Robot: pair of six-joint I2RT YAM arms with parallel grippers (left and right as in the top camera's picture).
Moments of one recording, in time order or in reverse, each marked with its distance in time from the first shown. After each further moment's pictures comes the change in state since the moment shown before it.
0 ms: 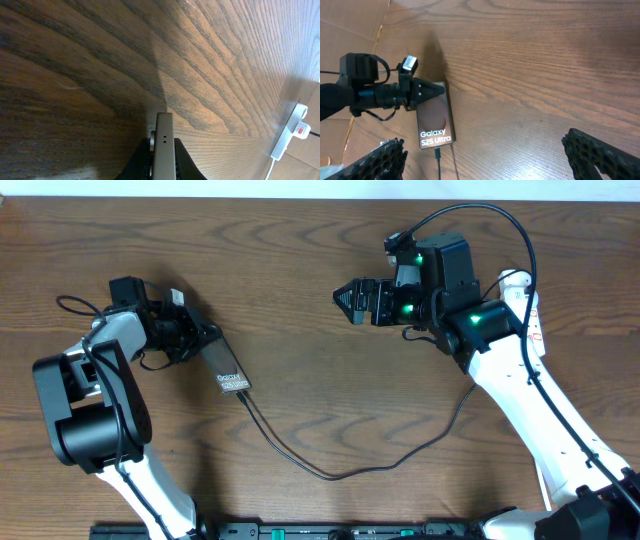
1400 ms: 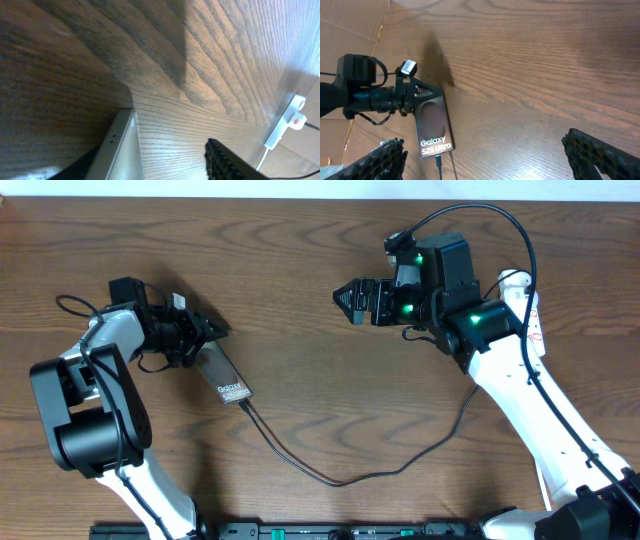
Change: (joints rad) left arm 0.000 -0.024 0.016 -0.129 -0.002 0.013; right arm 0.000 0.000 0.000 0.001 0.000 0.000
